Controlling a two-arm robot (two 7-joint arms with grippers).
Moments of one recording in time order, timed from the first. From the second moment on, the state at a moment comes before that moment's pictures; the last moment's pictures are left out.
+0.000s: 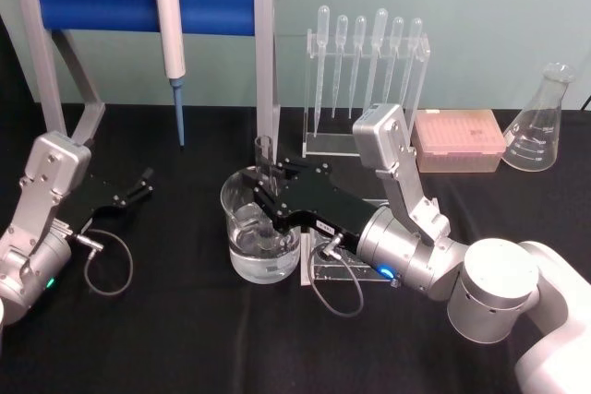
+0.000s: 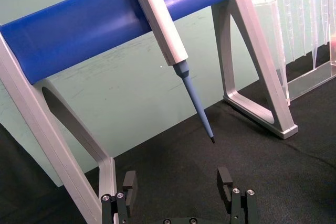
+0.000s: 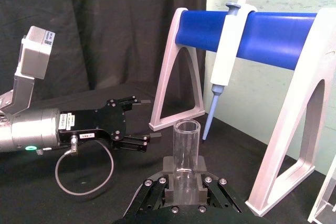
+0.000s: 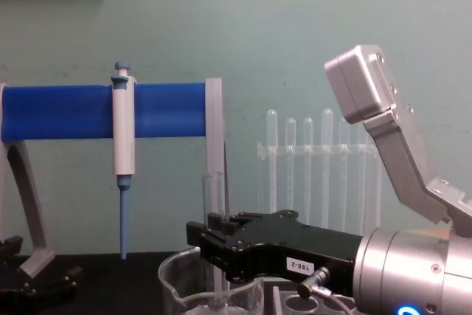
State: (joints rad) left arm -0.20 0.60 0.45 -1.41 -0.25 -0.12 0.03; right arm 0.33 0.28 -0.55 -1.44 0.32 -0.01 0.44
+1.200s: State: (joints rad) left arm -0.20 0.60 0.45 -1.41 -0.25 -0.12 0.03; right arm 0.33 0.28 -0.55 -1.44 0.32 -0.01 0.44
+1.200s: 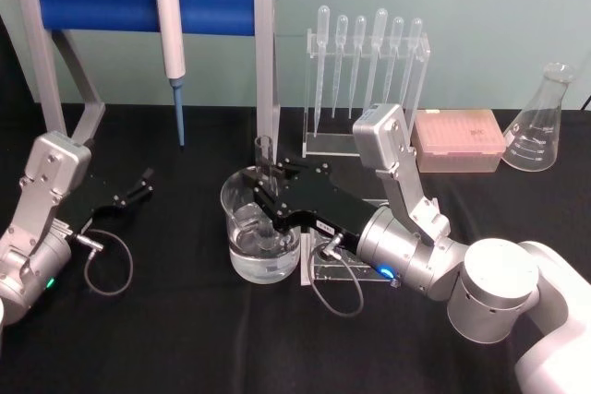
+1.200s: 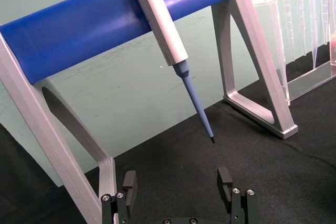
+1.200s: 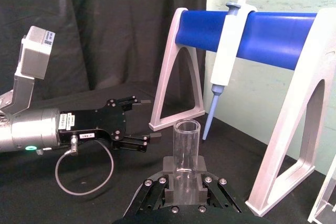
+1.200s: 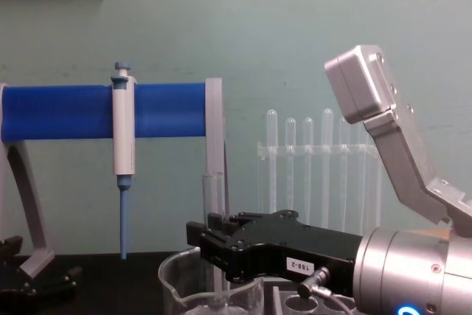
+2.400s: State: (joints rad) left arm -0.20 0.60 0.45 -1.41 -0.25 -0.12 0.03; right arm 0.33 0.28 -0.55 -1.44 0.32 -0.01 0.44
